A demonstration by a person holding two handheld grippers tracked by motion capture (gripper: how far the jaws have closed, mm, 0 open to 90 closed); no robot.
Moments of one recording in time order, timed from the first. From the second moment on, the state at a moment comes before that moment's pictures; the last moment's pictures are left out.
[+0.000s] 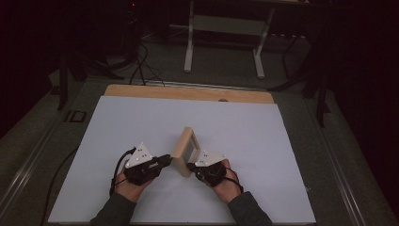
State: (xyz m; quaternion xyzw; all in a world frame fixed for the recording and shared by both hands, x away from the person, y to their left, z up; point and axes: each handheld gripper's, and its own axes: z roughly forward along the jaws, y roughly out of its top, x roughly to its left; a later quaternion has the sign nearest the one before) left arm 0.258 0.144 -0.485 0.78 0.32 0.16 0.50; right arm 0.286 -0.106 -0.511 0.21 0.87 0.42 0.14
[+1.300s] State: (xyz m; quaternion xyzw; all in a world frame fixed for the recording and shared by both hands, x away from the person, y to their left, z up) left arm 0.283 0.131 -0.494 0.76 0.38 0.14 0.51; right arm 0.289 -0.086 -0.516 0.20 0.88 0.42 0.12
